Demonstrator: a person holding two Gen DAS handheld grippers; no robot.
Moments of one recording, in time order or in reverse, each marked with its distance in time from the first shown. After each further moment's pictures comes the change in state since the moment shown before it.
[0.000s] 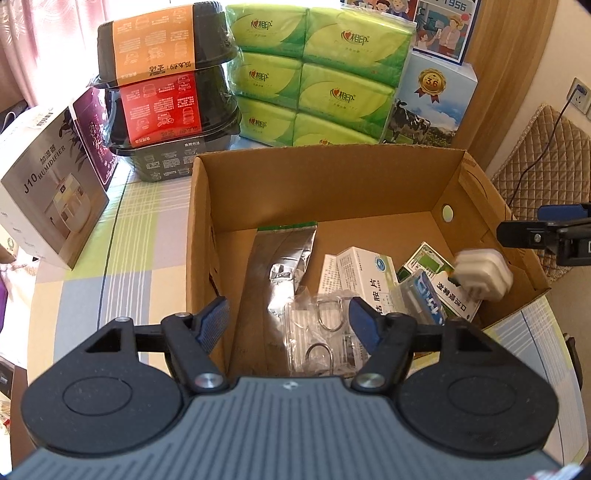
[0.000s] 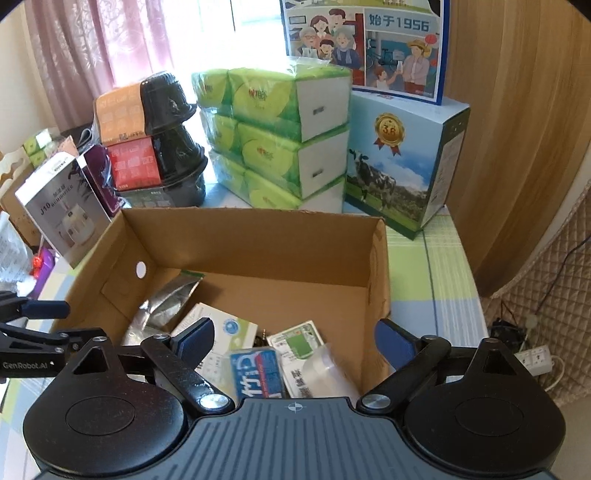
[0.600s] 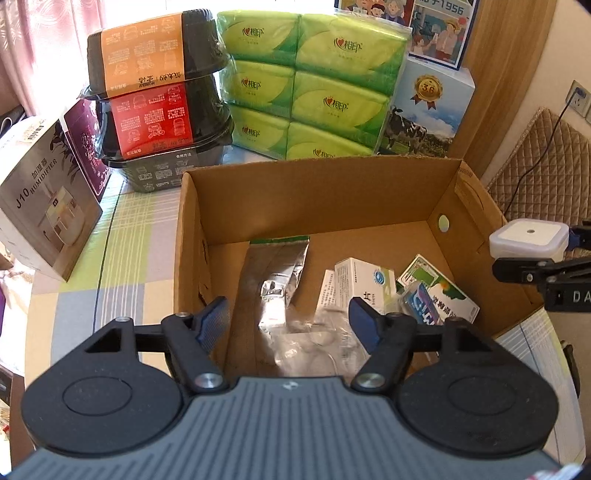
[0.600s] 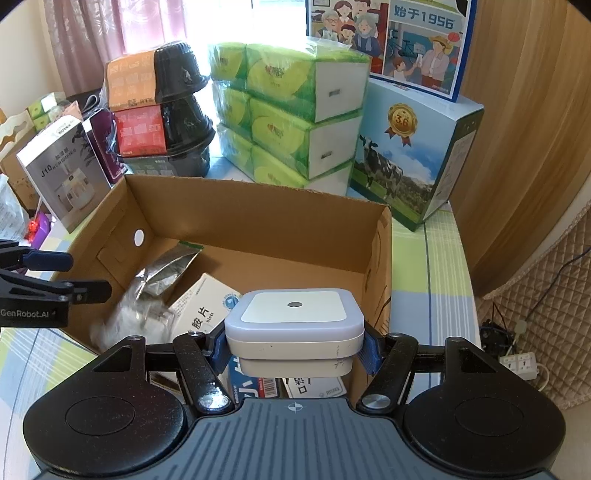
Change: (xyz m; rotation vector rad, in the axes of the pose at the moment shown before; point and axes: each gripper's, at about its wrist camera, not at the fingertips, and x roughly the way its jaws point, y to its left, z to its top) left arm 0.005 -0.008 0.011 0.011 -0.007 -0.002; right arm 0.005 0.007 -0.006 -0.080 0.067 -0.017
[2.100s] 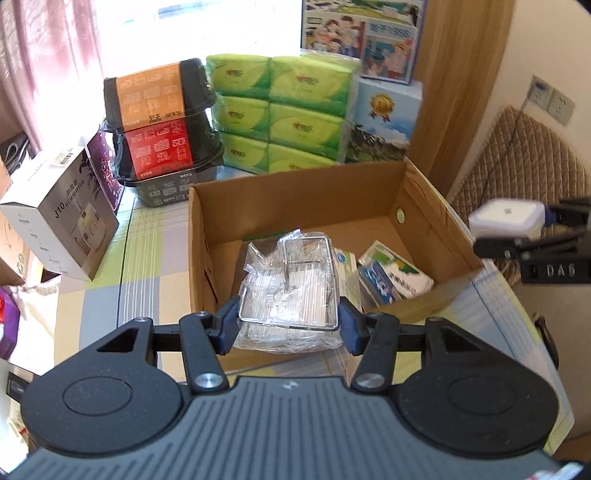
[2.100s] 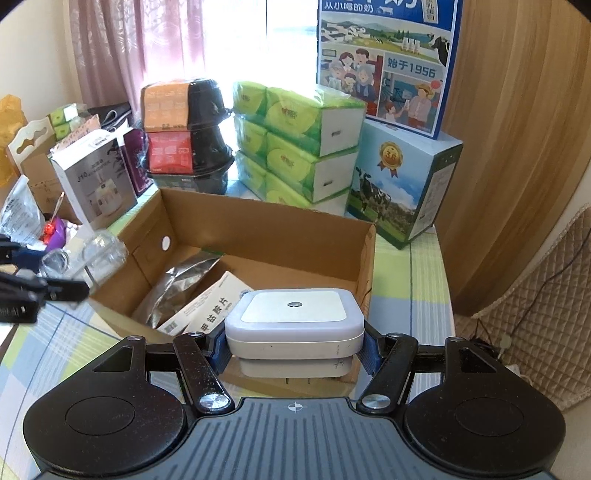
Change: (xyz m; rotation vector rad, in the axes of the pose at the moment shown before) left arm -0.093 -0.017 -0.027 0.042 -0.062 -0.018; right arm -0.073 0.010 -0.028 -0.048 -0.095 0.001
